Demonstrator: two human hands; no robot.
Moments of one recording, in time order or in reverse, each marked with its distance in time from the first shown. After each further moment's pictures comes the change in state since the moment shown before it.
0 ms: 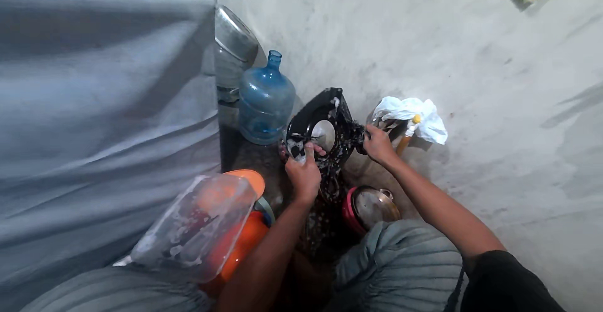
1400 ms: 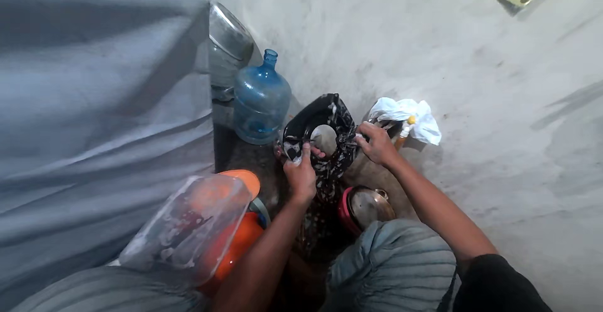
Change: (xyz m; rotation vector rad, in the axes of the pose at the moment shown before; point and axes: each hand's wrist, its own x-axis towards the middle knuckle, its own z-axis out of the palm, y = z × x) left_hand 0.005 -0.013 0.006 -0.159 -0.026 -0.192; right_hand 0.003 0.022 -0.012 -0.003 0.070 -0.558
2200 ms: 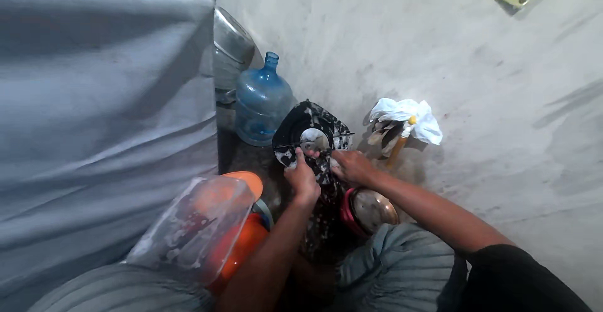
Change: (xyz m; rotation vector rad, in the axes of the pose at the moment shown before) left_hand 0.002 0.000 0.006 -0.193 0.190 -0.241; right_hand -0.018 -0.066 0.038 -0.184 -0.368 -0.061
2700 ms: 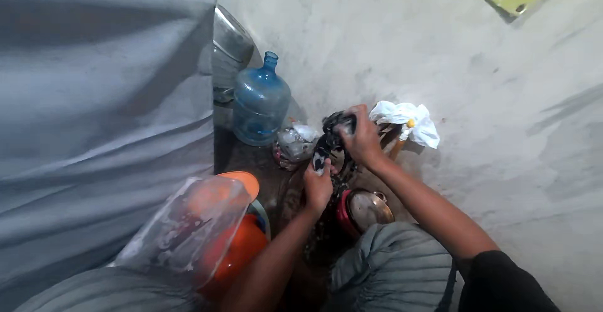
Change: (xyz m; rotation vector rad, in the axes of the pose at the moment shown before) left_hand -0.007 -0.034 -0.001 0.469 -0.301 0.190; right_hand 0.026 -0.007 -0.048 0.261 0.659 0.119
